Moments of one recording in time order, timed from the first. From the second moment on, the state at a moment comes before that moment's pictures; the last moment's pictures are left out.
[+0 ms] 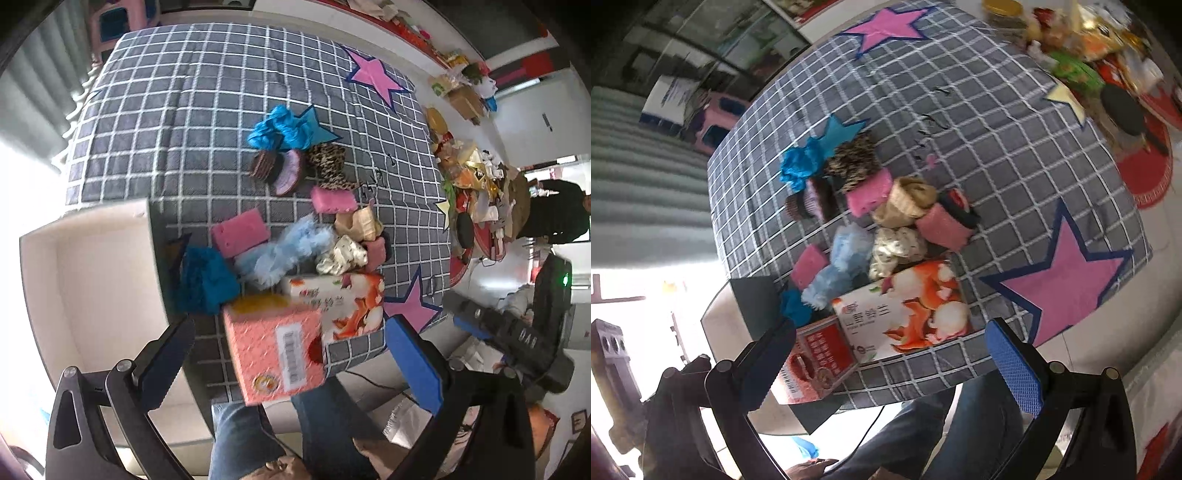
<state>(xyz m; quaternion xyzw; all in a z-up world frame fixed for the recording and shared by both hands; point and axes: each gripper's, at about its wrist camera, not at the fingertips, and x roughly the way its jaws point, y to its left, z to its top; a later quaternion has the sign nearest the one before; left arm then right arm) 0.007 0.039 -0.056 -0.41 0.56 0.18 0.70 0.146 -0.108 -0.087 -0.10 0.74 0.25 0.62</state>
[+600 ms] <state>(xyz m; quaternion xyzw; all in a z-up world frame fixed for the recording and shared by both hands) 0.138 0.111 -0.139 -0.46 0.58 0.24 0.62 0.214 -0.094 -0.187 -0.17 0.76 0.28 0.56</state>
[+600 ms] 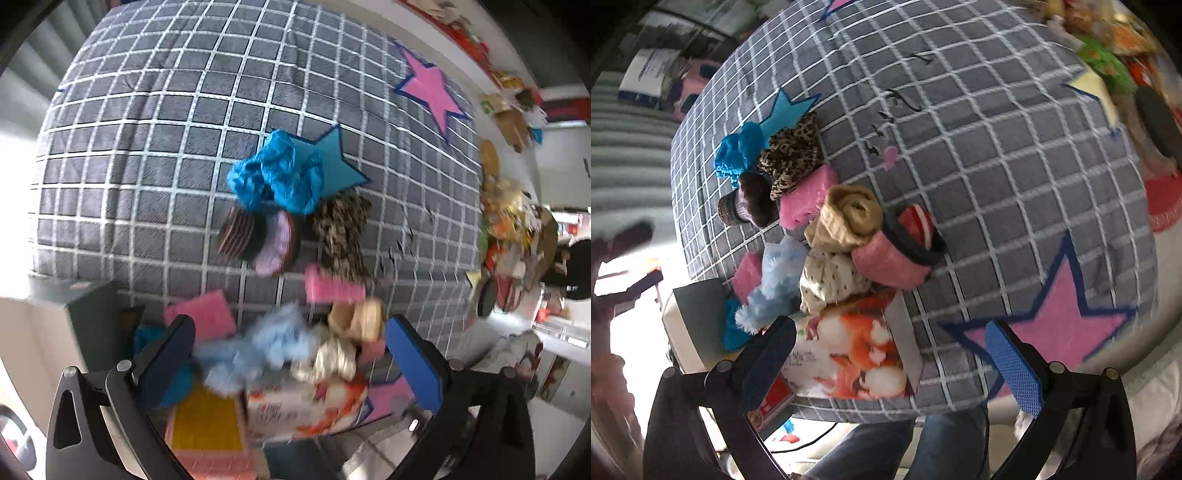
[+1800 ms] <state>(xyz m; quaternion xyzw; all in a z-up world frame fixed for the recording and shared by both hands) 0.176 0.183 -0.213 -0.34 0.57 0.31 0.68 0.223 0.005 -0.220 -0.20 0.69 0.42 0.55</state>
